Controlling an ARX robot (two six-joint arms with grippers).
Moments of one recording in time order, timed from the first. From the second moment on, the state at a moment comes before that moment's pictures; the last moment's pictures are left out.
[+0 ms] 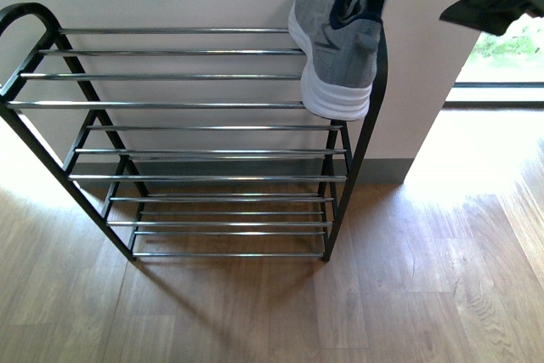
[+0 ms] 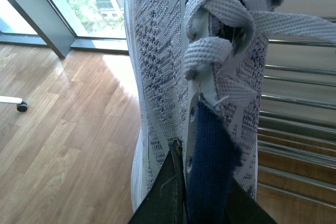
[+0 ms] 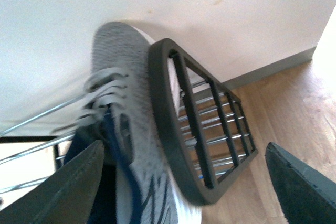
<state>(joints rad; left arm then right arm) -0.23 1.24 0.31 0.54 -0.58 -0.05 0.21 1.93 1.34 -0.03 -0.05 0.62</state>
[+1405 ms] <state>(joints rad) -0.23 1.24 0.31 0.54 -0.58 -0.04 0.00 0.85 0.07 0.76 0.00 0.00</state>
